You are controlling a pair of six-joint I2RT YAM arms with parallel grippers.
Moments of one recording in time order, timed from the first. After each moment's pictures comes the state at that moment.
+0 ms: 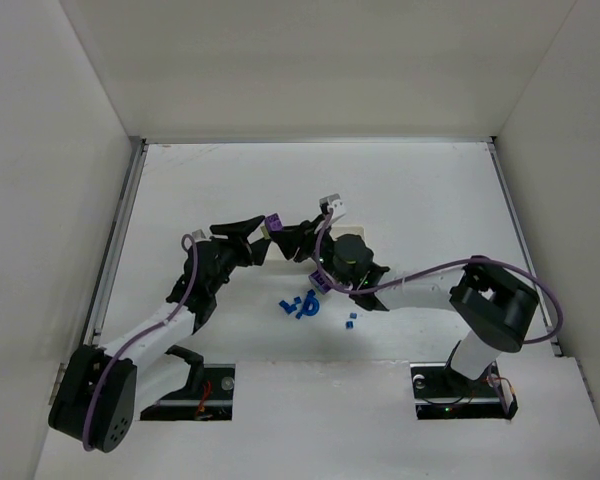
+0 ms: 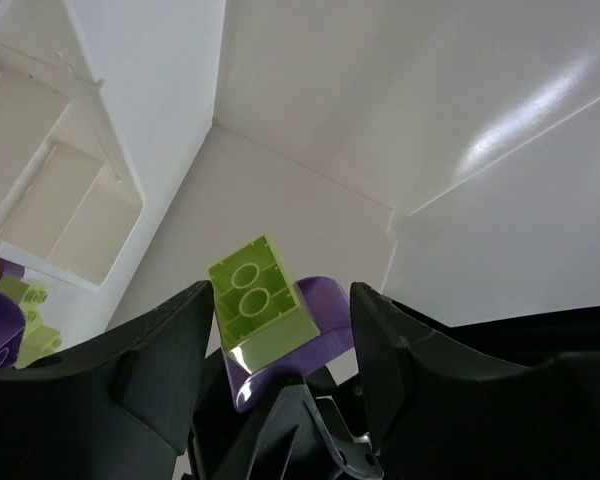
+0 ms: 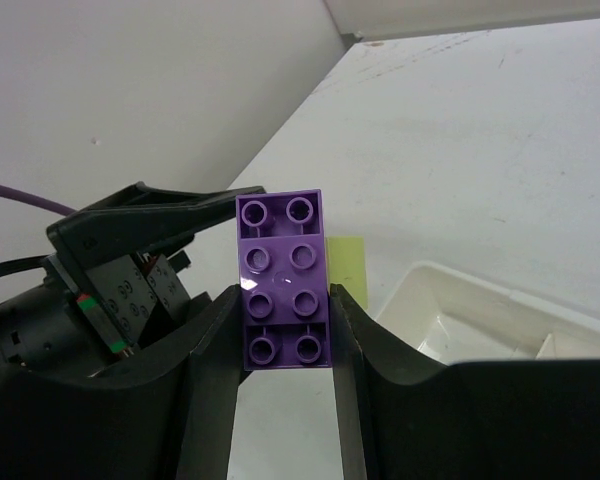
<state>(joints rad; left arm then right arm) -0.38 1.00 0.30 0.50 0.07 -1.95 0.97 1.65 0.80 0.92 0.20 0.50</state>
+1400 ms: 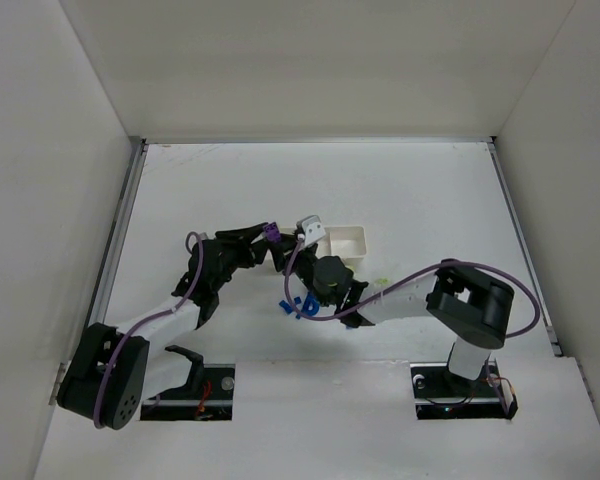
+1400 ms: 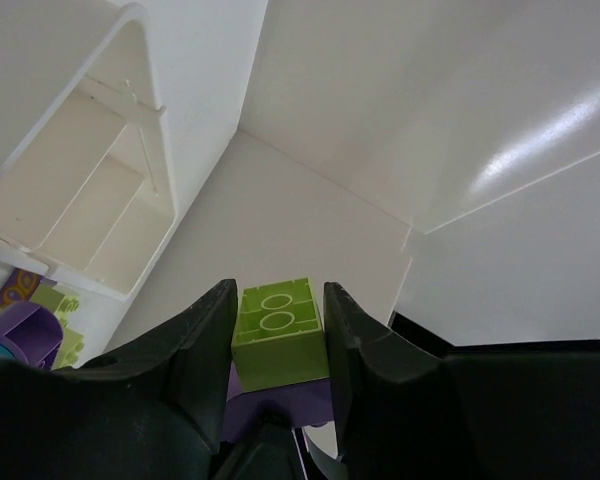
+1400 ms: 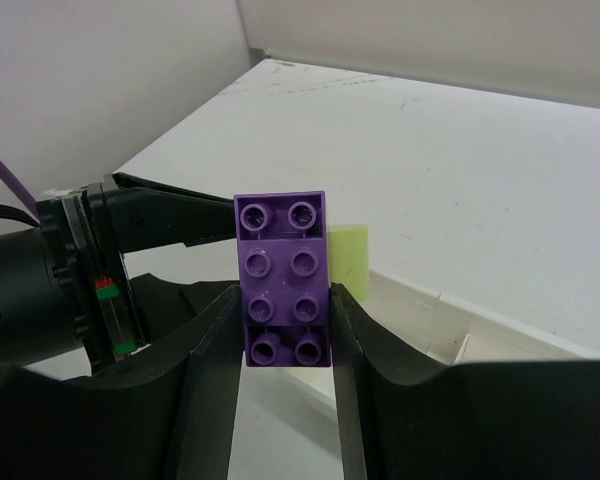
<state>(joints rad) -0.36 1.14 0.29 0.58 0.11 -1.98 1.12 1.76 0.83 1.01 0.51 0.13</state>
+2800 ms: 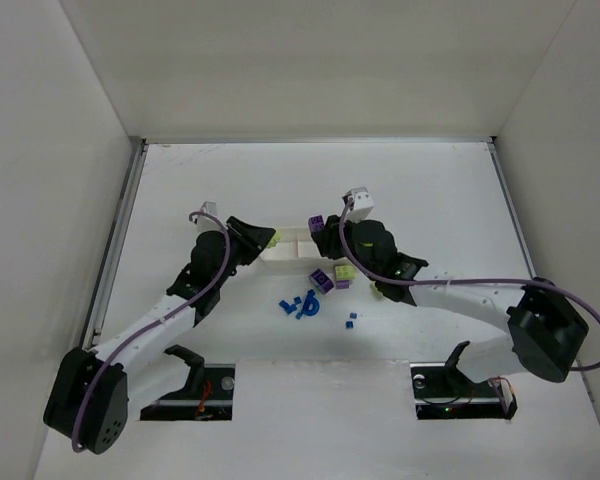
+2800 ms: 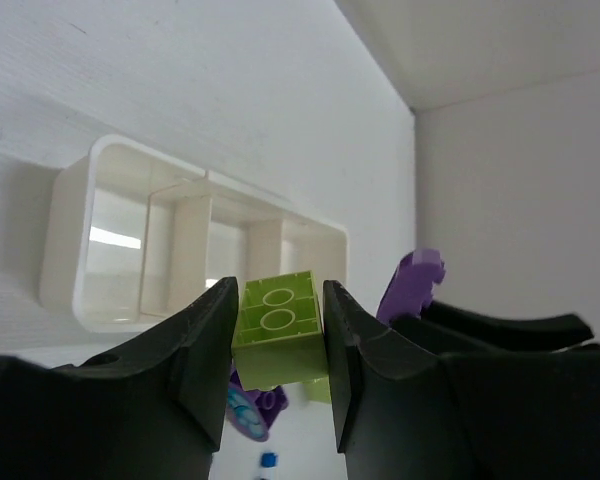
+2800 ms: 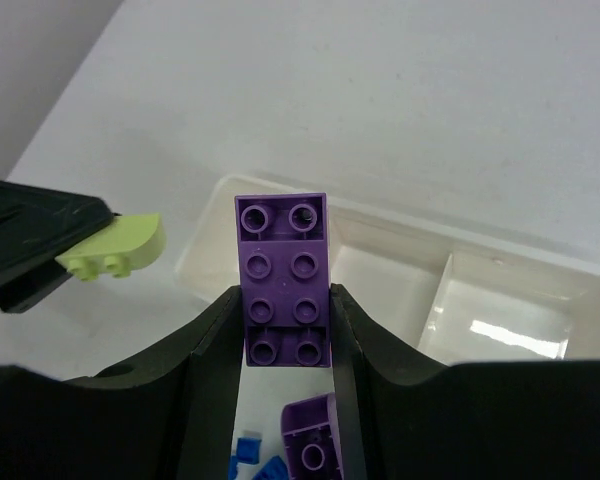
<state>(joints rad) -0.44 1.00 0.43 0.29 -0.02 -1.10 0.86 1.37 0.78 0.34 0.29 0.43</state>
